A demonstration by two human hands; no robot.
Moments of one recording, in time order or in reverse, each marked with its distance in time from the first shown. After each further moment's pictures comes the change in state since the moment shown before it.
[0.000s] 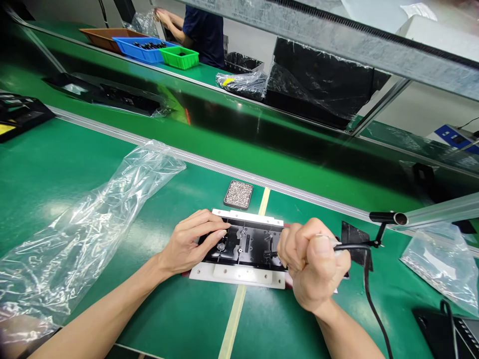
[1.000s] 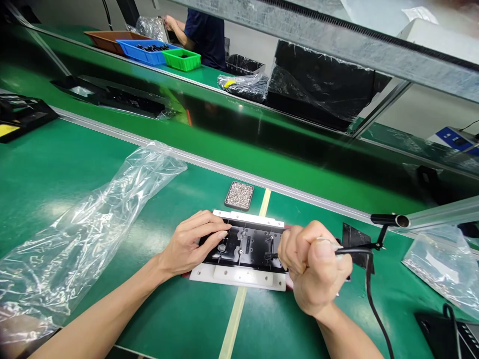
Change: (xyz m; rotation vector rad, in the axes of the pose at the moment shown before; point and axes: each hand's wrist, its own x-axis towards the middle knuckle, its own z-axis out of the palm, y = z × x) left_hand -0.001 -0.002 0.001 -0.019 -0.007 0.004; right_hand -0.001 0.000 0.001 -0.006 0.021 0.005
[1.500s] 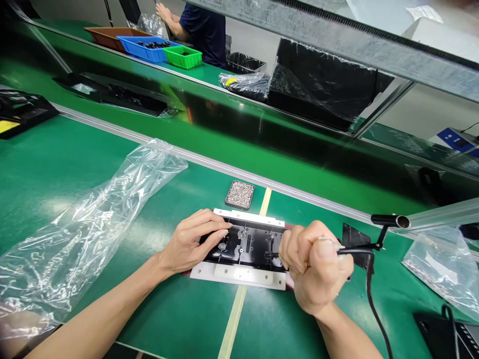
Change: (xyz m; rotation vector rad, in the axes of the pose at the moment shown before) left_hand 0.001 0.002 -0.001 0.002 -0.003 -0.003; right_hand 0.001 -0.001 0.000 0.008 -0.011 -0.003
